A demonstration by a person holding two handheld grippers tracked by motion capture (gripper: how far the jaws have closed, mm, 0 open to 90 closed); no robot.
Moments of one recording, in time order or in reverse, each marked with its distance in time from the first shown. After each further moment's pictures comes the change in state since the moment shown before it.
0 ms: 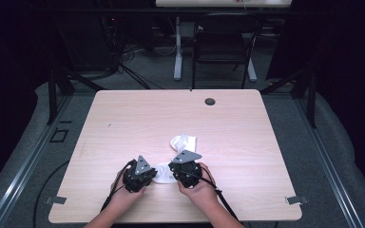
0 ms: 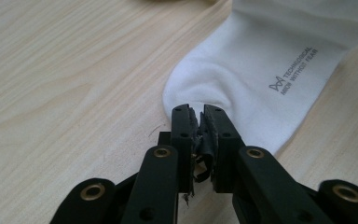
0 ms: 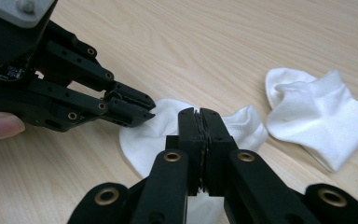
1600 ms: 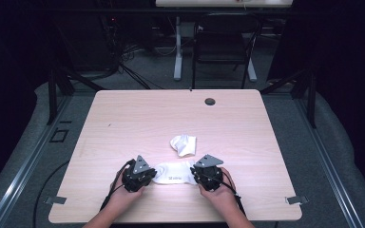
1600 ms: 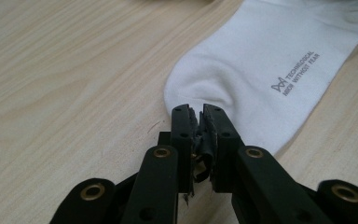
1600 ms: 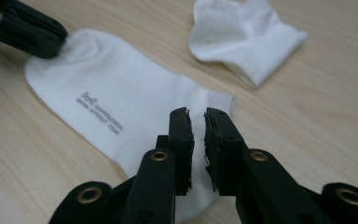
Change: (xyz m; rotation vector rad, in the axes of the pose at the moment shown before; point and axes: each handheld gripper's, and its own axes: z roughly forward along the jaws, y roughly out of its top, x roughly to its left) left arm 0.005 -0.002 0.000 0.000 -0.030 -0.017; right arm -0.045 -0.051 -0.012 0.054 -0.108 0.031
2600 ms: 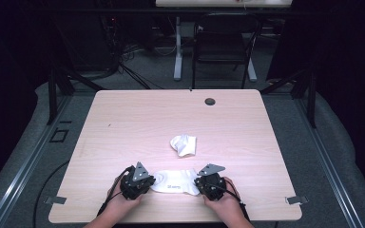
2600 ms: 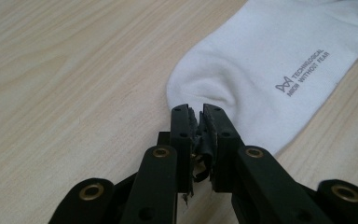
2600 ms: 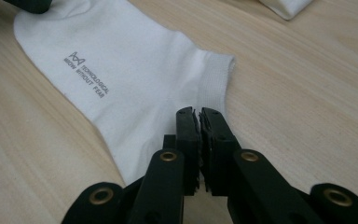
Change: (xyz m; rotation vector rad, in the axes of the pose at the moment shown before) left arm -0.018 -0.009 -0.016 0.040 -0.002 0.027; right arm 0.007 -0.024 -0.011 0.120 0.068 0.031
